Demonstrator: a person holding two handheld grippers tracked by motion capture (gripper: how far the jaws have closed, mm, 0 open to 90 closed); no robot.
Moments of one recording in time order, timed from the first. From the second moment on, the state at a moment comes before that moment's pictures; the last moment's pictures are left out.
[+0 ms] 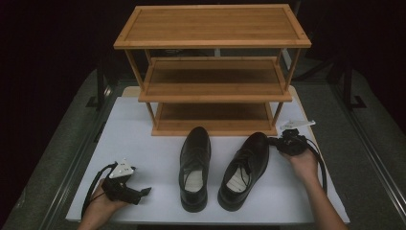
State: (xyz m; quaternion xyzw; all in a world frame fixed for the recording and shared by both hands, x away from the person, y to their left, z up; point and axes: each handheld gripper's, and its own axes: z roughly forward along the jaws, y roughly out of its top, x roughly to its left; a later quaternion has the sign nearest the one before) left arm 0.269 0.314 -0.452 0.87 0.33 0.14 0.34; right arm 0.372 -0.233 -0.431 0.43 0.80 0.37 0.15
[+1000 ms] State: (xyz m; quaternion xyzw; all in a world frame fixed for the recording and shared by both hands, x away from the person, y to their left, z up) left arm 0.269 0.314 -0.452 0.87 0.33 0.14 0.35; right arm 0.361 -0.198 -0.427 0.40 0.82 0.39 0.12
